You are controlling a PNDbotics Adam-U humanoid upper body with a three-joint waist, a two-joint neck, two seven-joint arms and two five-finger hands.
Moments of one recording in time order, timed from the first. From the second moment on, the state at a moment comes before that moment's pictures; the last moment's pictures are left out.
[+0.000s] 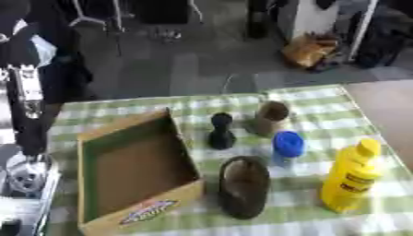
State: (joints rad) left arm -0.49 0.26 0.09 -1.98 -0.46 -0.19 0.41; right arm -0.04 -0.20 -0.24 -1.99 0.77 -0.43 -0.75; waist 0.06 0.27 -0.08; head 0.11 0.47
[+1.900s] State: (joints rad) left arm -0.48 0.24 0.07 -1.98 -0.46 -0.19 0.38; right arm 0.41 -0.40 0.10 -1.99 1.02 -0.34 -0.38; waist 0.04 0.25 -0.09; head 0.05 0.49
